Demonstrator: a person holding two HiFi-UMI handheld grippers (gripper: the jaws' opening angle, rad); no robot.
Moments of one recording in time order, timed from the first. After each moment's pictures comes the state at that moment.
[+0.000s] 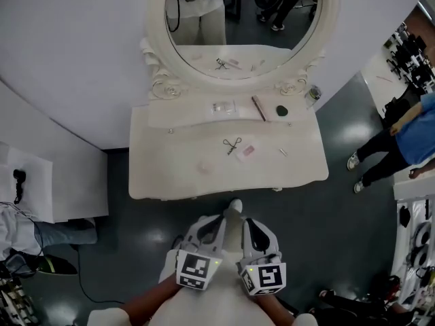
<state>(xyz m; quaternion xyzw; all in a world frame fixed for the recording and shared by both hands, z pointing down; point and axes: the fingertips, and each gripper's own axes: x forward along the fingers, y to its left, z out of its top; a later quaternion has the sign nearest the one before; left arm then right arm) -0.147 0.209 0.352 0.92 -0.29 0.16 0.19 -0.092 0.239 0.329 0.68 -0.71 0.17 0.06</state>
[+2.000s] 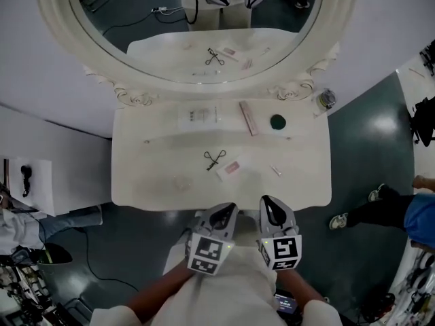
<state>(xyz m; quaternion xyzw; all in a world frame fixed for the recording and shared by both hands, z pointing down) 0.047 0.114 0.442 0.89 -0.30 0.26 0.22 0.126 0.115 0.432 0.61 -0.74 0.22 0.16</state>
